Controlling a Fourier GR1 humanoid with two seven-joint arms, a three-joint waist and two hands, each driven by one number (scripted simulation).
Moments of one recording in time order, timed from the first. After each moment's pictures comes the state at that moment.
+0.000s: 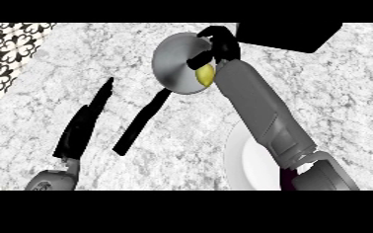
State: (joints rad) left arm -0.09 0.23 -0.14 -1.57 -0.16 0.01 0.15; right arm -1.14 0.00 0.14 -0.42 0.37 -0.39 0.46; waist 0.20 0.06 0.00
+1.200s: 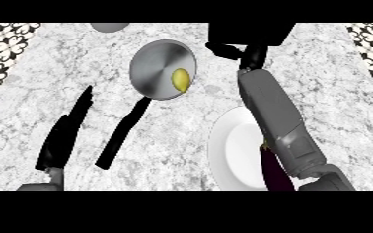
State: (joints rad) left arm -0.01 0.25 -0.05 -1.57 -0.15 0.04 0.14; right arm -1.01 -0.02 -0.14 -0.44 0.07 -0.85 -0.13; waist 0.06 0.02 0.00
